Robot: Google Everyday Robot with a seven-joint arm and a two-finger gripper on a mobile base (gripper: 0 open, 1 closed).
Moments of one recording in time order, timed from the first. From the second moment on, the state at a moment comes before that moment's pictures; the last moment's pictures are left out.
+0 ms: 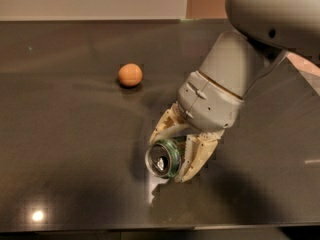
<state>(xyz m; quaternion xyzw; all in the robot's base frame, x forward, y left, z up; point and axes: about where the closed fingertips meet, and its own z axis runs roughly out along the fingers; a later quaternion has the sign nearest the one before) 0.347 -0.024 0.899 -0.86 0.41 0.25 0.16</state>
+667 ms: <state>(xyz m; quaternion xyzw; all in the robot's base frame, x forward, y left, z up) 0.360 -0.017 0.908 -0.75 0.50 0.34 0.26</state>
